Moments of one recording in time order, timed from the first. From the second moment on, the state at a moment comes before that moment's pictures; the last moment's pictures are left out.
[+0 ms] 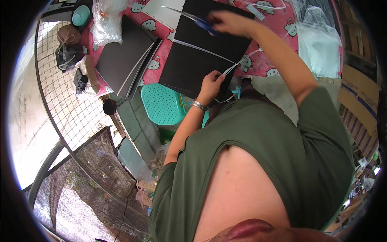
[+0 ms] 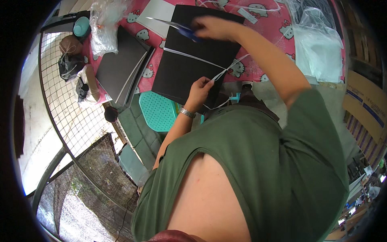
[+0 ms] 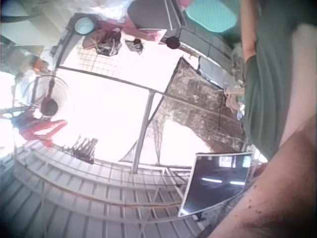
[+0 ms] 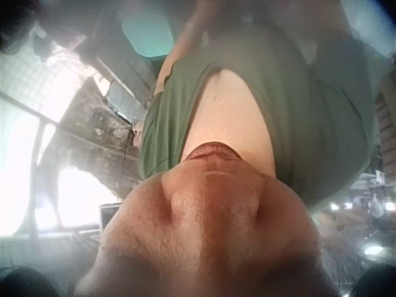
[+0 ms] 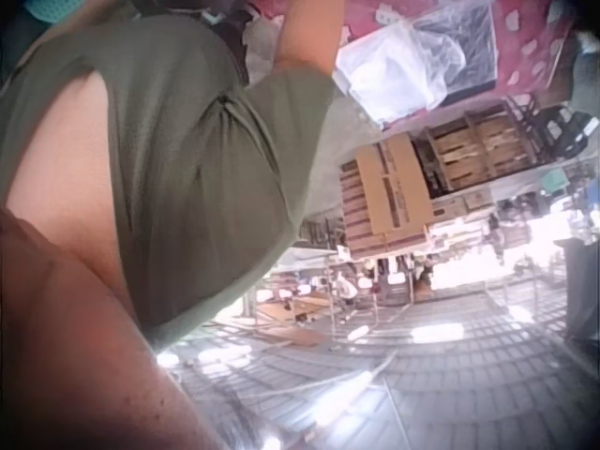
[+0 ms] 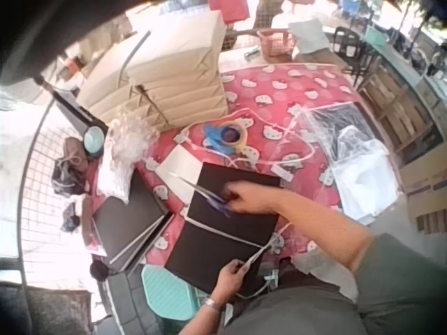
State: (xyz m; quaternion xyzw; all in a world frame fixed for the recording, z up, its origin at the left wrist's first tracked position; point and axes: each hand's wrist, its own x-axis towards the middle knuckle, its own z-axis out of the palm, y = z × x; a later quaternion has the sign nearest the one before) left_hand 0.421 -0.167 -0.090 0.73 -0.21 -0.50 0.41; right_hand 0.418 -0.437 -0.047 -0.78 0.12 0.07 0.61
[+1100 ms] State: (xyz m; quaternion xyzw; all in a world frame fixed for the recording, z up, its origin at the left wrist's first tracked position) left_hand 0.402 -0.162 -0.024 0.77 -0.14 -0.47 0.40; right_hand 0.209 -0.339 -0.083 -0.31 0.24 0.17 0.91
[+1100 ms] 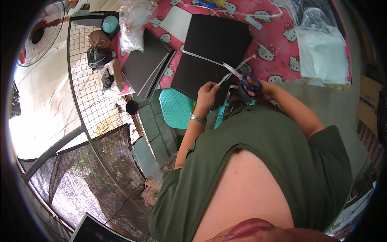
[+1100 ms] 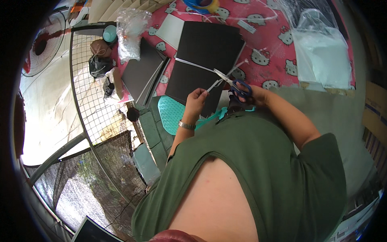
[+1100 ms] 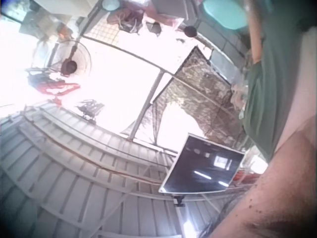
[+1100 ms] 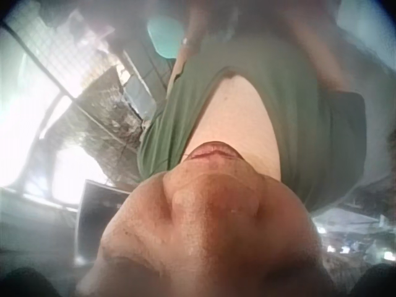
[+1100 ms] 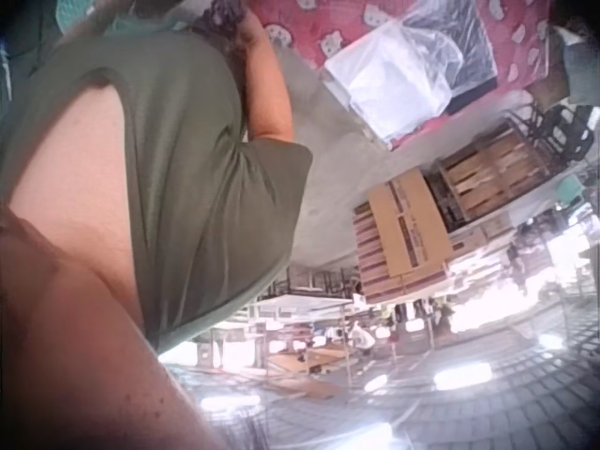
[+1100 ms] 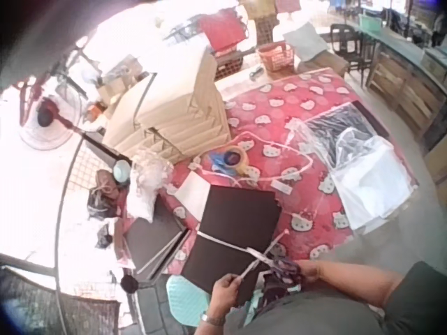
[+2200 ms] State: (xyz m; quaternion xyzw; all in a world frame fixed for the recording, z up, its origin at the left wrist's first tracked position) left_hand 0.814 -0.407 0.021 0.90 -0.39 0.11 0.17; right_hand 0.417 -0.442 0.076 -0.75 0.25 -0.34 0.51
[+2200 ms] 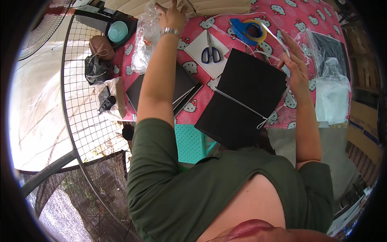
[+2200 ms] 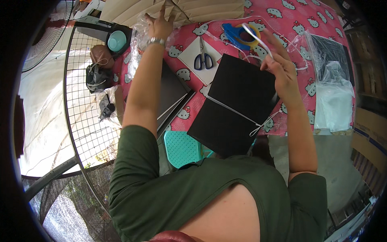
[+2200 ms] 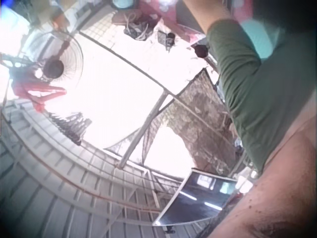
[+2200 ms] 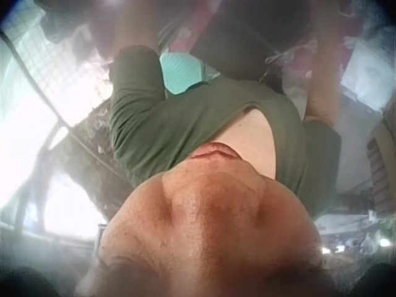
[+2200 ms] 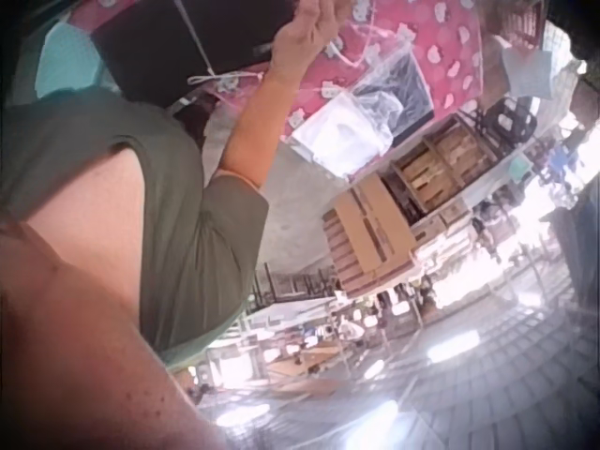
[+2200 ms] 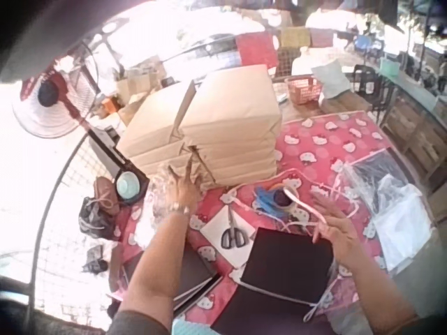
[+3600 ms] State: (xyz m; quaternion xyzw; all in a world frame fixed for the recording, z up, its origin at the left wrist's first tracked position) left_hand 0.834 -0.256 0.078 0.71 -0.22 -0.04 0.66; right_hand 0.591 -0.442 0.164 -0.88 0.16 -0.35 0.27
